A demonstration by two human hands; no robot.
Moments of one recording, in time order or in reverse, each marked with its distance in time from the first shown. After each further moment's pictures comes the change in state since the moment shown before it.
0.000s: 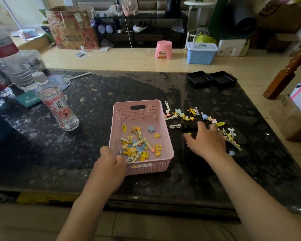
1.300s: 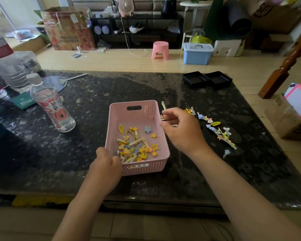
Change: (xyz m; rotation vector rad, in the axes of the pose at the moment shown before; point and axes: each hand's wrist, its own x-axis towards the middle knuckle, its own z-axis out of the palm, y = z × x) left_hand -0.002 0.000 -0.001 0.000 0.025 0.025; right_hand -0.041 -0.055 -0.028 0.759 0.159 -0.460
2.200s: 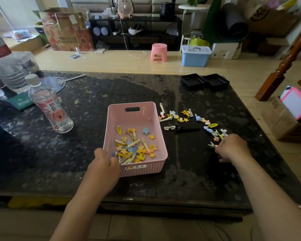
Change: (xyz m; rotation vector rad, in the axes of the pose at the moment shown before) left_hand 0.001 0.001 0.001 0.008 0.000 0.020; right_hand 0.008 0.104 -0.084 -0.532 -0.010 0.961
